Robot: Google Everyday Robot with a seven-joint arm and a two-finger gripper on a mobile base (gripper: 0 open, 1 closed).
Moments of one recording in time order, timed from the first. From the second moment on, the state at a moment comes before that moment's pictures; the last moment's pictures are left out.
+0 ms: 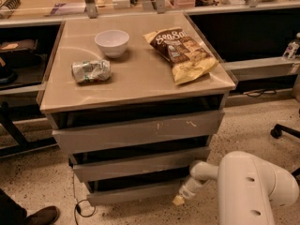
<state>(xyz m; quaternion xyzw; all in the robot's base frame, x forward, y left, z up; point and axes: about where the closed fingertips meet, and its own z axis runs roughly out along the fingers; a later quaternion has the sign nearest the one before) 0.501 -0.138 0.157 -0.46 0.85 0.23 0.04</state>
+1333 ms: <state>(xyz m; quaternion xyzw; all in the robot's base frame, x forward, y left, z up) 0.501 -0.138 0.157 -0.46 0.85 0.23 0.04</state>
